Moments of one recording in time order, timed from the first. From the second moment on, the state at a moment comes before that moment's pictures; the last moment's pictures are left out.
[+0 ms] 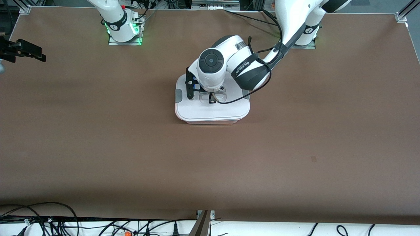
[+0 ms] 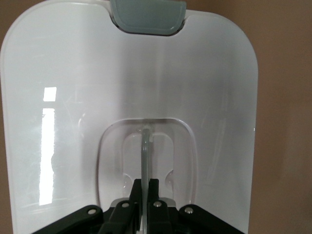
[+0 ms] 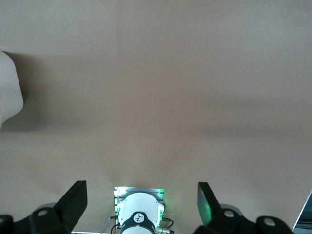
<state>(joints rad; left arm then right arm) -0.44 0.71 -0.49 -1.28 0.15 1.80 0.61 0.06 0.06 -0.11 -1.43 -0.02 1.26 -0.10</state>
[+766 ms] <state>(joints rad) -0.45 0.72 -0.49 -1.28 0.15 1.80 0.61 0.06 0.06 -0.11 -1.43 -0.02 1.26 -0.10</state>
